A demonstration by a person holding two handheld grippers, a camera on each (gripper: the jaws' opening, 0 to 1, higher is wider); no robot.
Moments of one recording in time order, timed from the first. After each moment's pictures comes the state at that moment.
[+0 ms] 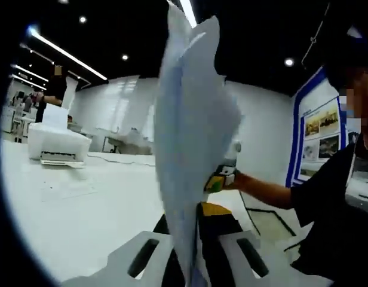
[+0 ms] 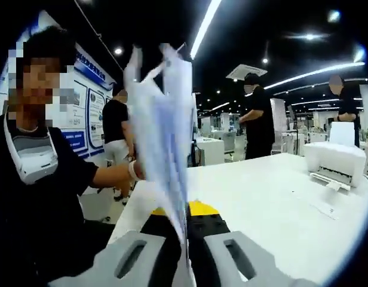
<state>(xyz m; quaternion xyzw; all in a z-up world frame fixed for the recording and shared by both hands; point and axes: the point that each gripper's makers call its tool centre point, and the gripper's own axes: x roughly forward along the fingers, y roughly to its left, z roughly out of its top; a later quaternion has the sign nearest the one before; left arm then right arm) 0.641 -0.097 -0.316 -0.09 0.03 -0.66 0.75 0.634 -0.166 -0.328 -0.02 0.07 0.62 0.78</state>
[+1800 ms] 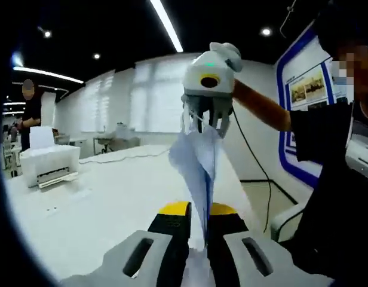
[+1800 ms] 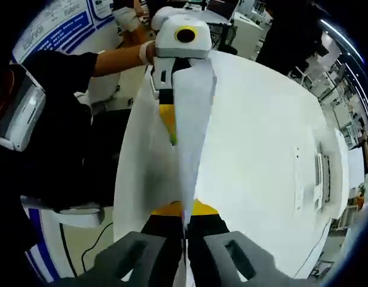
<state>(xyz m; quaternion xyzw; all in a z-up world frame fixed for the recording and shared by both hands) 0.627 -0.095 -0.328 0.00 0.05 -0.69 0.72 0.627 -0.150 -0.335 -0.44 0.40 0.55 0.59</state>
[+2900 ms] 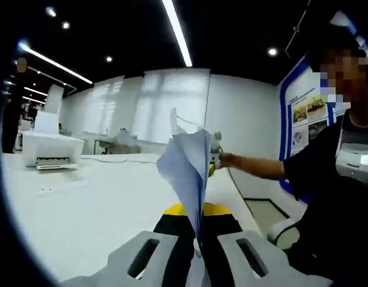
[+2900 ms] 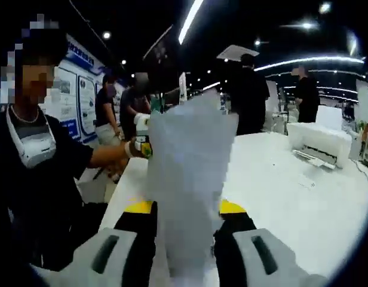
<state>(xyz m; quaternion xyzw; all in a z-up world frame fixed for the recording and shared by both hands) 0.634 -0.074 -0.352 -0.07 0.03 -0.69 0.72 0.644 -0.237 -0.370 0.01 0.11 0.59 0.80</state>
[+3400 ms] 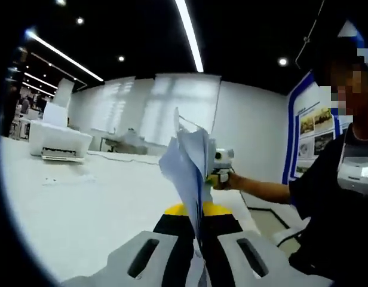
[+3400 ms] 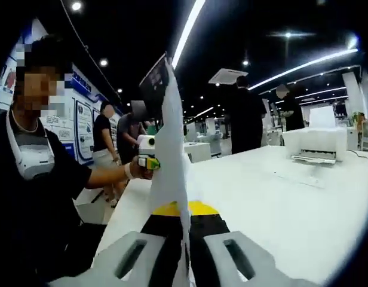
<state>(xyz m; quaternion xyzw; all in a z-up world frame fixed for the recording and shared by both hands) 0.646 -0.068 -0.346 -0.11 0.04 -0.66 0.74 0.634 -0.227 -0.362 0.03 0.08 0.57 0.82</state>
